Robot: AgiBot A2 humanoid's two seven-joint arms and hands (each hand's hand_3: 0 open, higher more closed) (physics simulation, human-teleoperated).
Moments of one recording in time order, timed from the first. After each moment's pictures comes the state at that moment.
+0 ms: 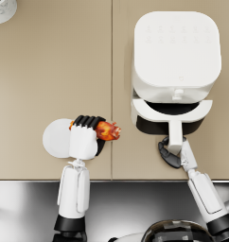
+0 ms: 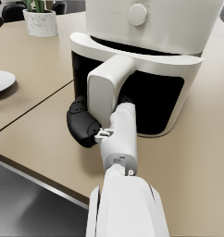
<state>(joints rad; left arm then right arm) 0.38 1.27 0.09 -1.69 2.33 -0.14 0.01 0.32 -1.32 0.48 1.38 1.30 -0.12 0.00</state>
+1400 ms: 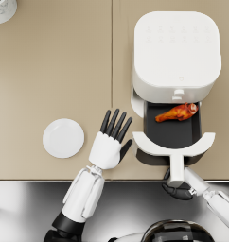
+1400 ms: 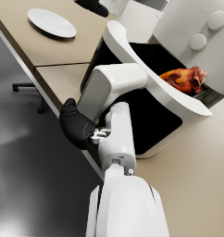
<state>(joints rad) 0.41 1.17 0.37 -1.81 2.33 0.03 0.00 0.31 -0.79 0.84 1.79 1.29 -0.03 0.00</state>
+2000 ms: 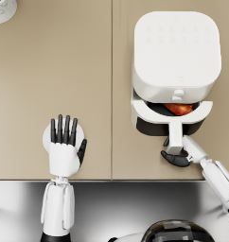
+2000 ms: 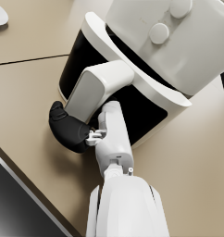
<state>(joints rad) 0.16 1.09 -0.07 -1.89 2.33 0.00 0.00 0.62 -1.02 0.87 1.33 1.29 0.09 0.02</state>
